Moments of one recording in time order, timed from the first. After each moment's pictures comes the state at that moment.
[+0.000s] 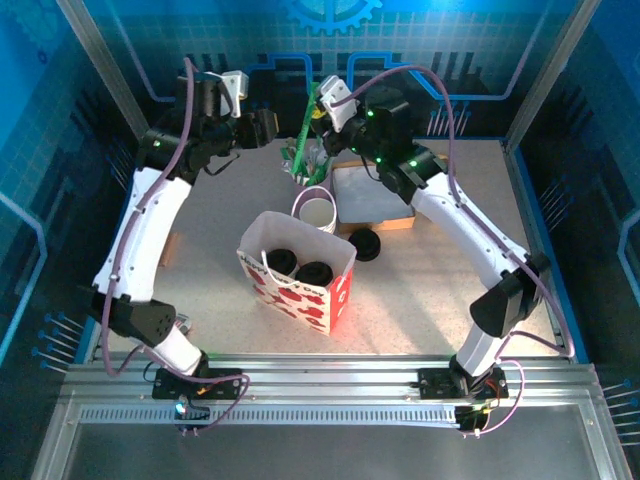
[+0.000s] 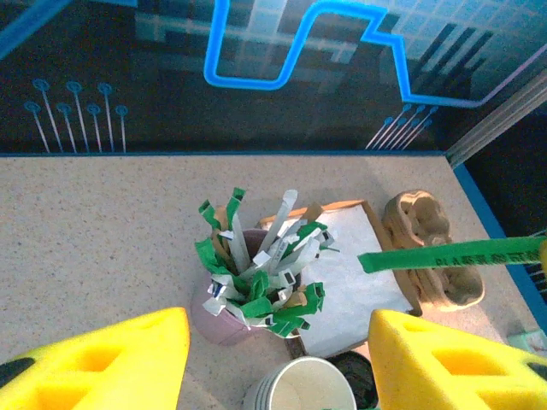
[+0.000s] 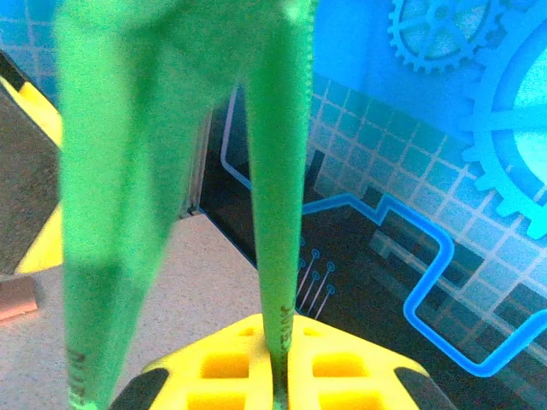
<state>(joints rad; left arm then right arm) -0.25 1.60 2.01 -0.91 0.12 -0.33 0.59 1.70 1.84 -0.26 -0.16 -0.28</state>
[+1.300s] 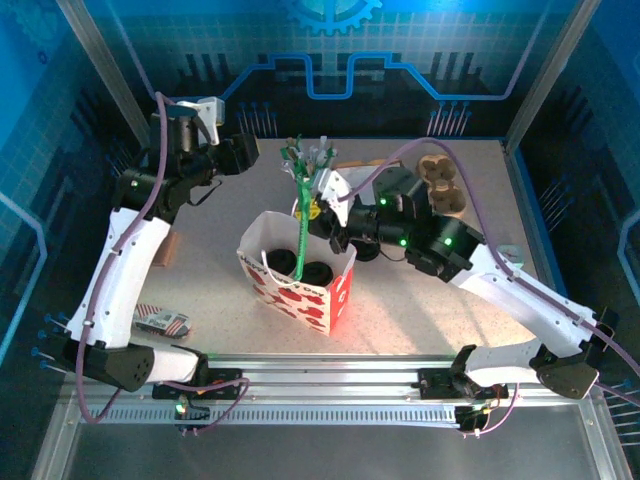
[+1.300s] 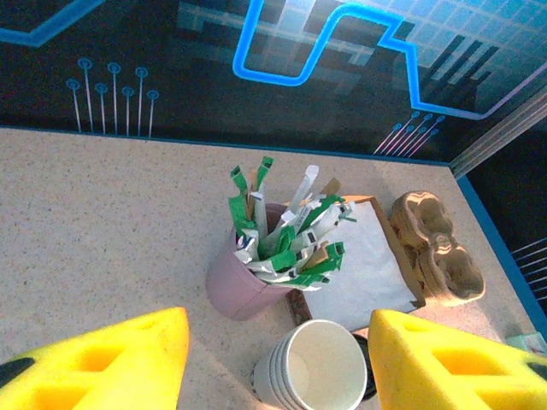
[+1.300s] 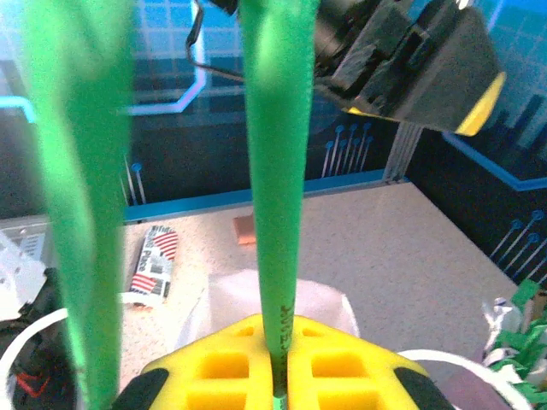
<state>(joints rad) -0.22 1.34 1.68 -0.81 0.12 -0.37 0.90 1.26 1.41 -0.40 -0.26 -0.16</state>
